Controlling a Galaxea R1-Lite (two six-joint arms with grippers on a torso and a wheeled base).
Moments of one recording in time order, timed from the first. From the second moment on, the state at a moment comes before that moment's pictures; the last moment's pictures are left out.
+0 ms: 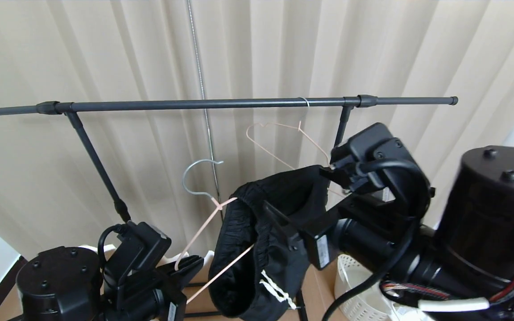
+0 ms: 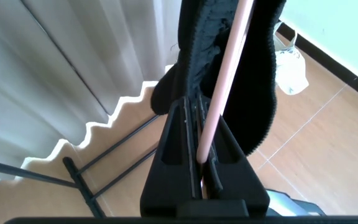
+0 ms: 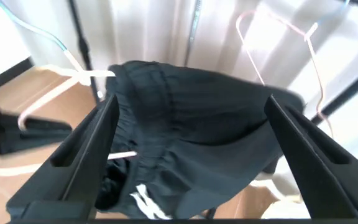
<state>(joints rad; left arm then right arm) -0.67 1.61 -0.15 -1.12 0.07 0.06 1.03 1.57 -0.79 -0.63 -0.48 -0.08</state>
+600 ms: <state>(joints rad) -0.69 1.56 -0.05 -1.12 -0.01 0.22 0.63 1.39 -1.11 0.27 0.36 -0.50</state>
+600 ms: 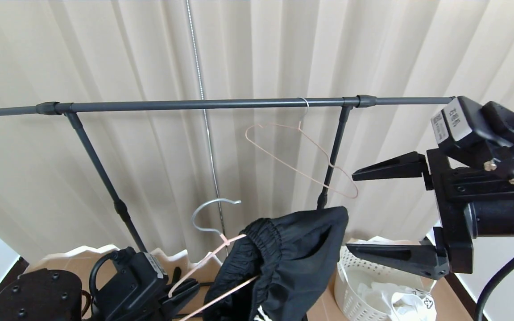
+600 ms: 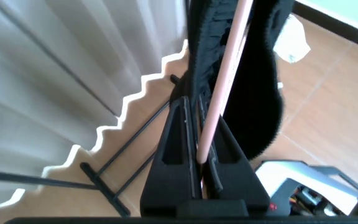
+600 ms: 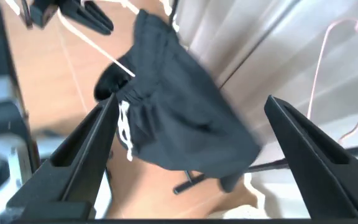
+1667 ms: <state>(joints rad) -0.79 1.52 0.00 -1.12 -0.01 0.29 0.78 1.75 -1.52 0.75 0.41 -0.64</state>
